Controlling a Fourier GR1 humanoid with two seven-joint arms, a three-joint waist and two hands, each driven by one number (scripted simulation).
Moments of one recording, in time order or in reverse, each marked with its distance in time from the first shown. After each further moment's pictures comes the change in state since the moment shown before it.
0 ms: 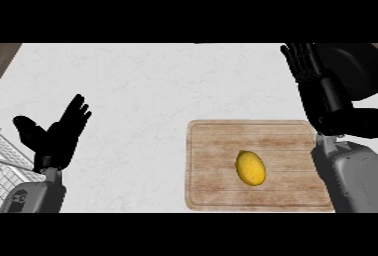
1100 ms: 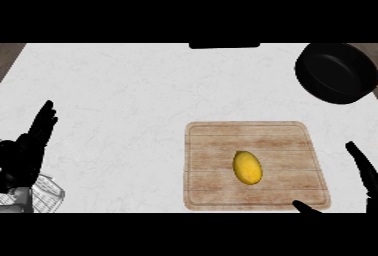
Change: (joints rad) left arm 0.136 0.130 -0.018 -0.154 -0.204 0.066 -0.051; right arm 0.810 -0.146 0.129 -0.470 0.722 -0.372 0.359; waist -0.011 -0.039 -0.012
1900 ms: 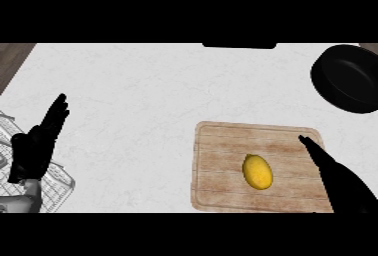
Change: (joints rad) left arm -0.054 -0.014 -0.033 0.007 -0.018 -0.031 0.011; right arm -0.334 -0.056 0.134 -0.076 -0.131 0.617 0.673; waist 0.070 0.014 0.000
